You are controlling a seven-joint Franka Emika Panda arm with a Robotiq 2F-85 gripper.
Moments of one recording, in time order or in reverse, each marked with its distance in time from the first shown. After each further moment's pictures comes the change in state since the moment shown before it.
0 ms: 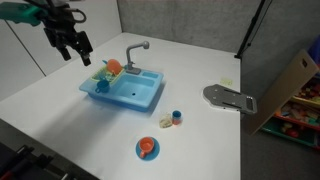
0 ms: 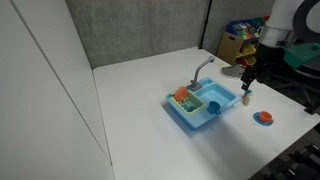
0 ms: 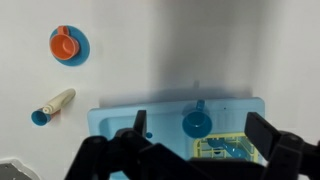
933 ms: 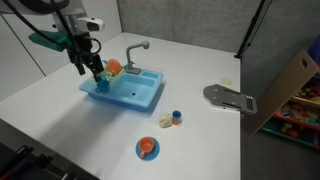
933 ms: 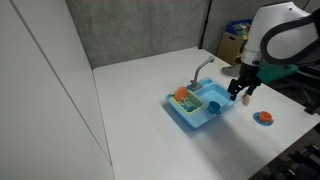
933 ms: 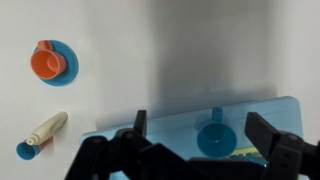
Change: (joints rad) arm 0.008 0.232 -0.024 0.080 -0.007 0.078 0.116
